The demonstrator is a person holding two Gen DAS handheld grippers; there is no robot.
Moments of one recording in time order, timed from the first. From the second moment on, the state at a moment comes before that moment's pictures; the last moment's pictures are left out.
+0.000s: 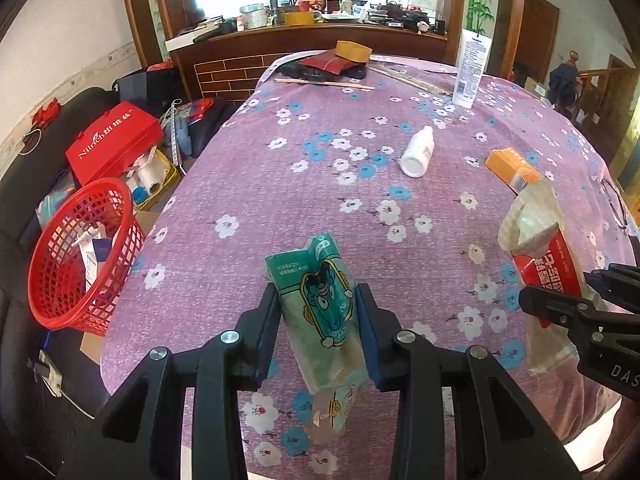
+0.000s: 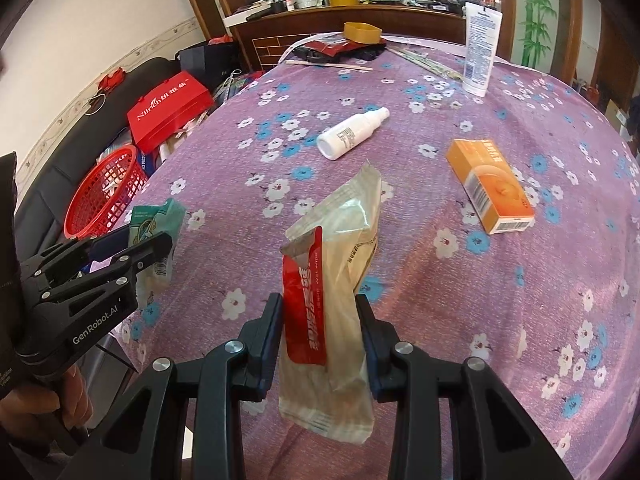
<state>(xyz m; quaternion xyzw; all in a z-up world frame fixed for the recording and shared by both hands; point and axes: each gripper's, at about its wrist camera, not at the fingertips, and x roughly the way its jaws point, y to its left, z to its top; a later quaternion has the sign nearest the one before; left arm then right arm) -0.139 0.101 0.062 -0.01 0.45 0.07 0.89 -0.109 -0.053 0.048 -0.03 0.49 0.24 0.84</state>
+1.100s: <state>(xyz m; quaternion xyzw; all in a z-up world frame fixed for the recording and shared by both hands) -0.140 0.103 0.061 -0.01 0.45 0.07 0.89 -0.113 -0.053 0.051 -0.03 0.49 0.23 0.84</state>
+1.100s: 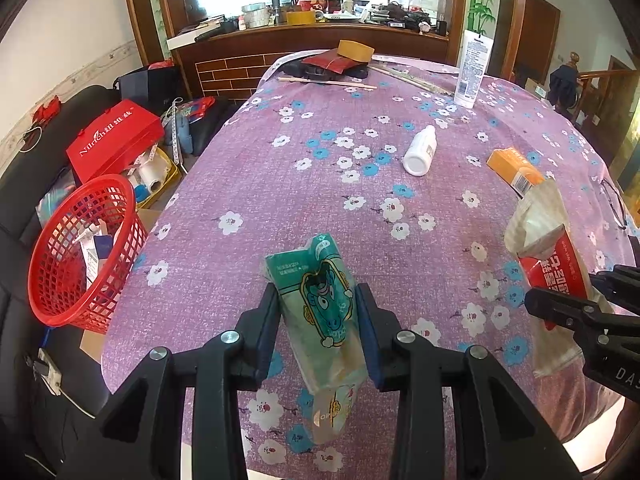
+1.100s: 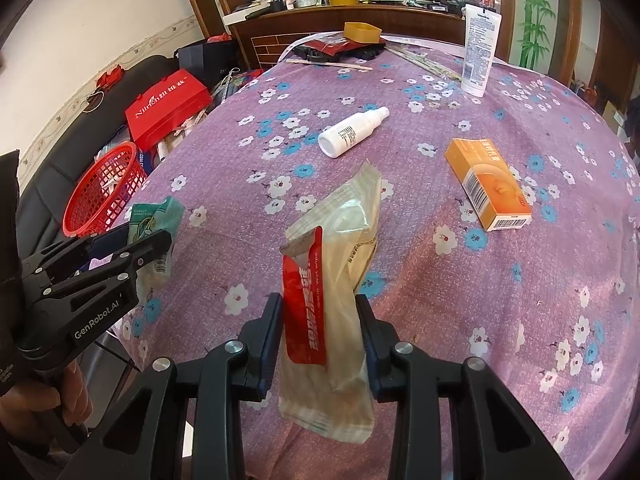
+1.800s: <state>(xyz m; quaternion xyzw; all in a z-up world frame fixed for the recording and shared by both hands) -0.150 0.121 0.061 -0.02 0.45 0.07 0.89 -0.119 -0.035 0.052 -0.04 0.49 0.24 0.84</state>
